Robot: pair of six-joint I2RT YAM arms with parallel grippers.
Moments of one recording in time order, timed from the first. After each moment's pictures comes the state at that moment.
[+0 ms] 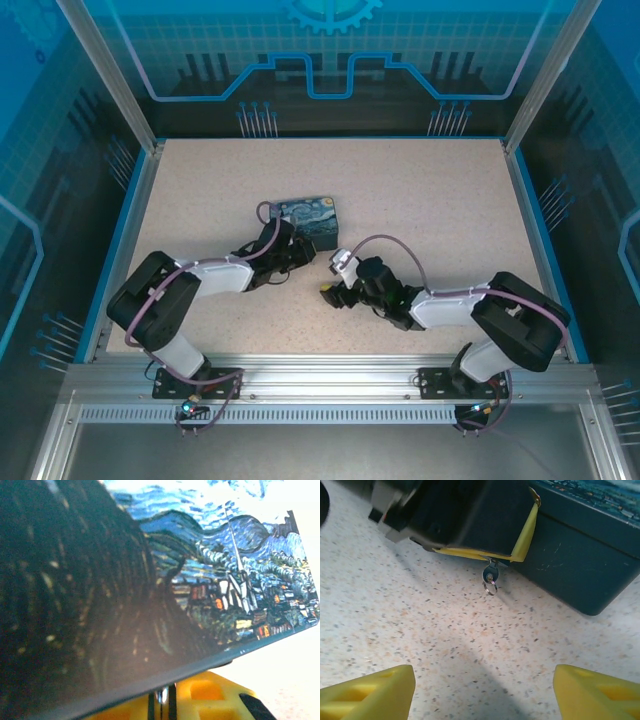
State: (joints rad) left arm -0.54 1.62 0.71 0.20 0.11 -0.91; right arm 0.88 1.49 0.47 0.48 0.09 -0.03
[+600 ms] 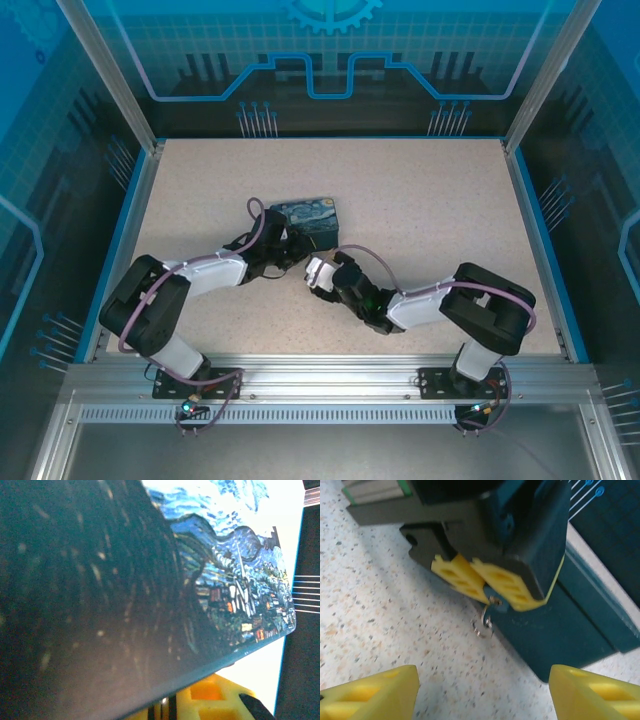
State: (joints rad) left arm -0.49 1.57 0.74 0.11 0.26 -1.05; right arm 1.00 1.67 0.58 0.63 0.41 -0.43
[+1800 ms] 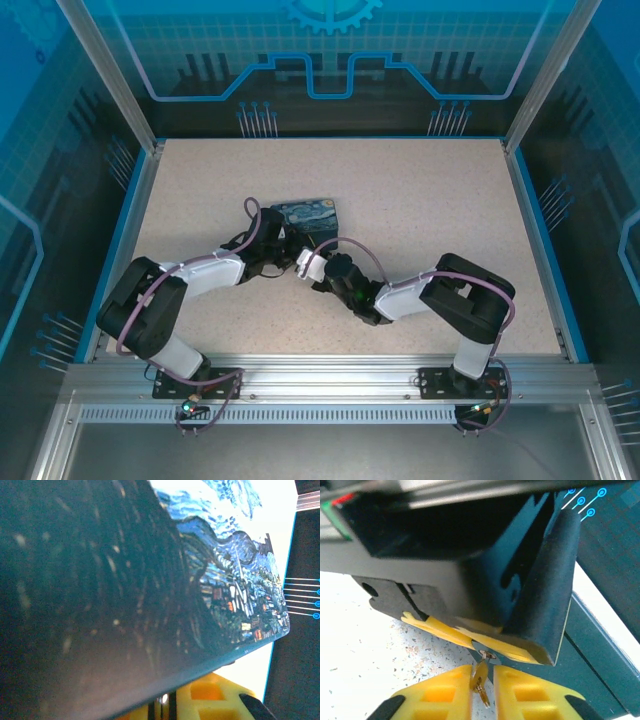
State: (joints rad) left arm -0.48 1.56 0.74 0.11 0.28 -1.09; right arm 0.97 1.79 0.68 0.69 0.39 -0.48
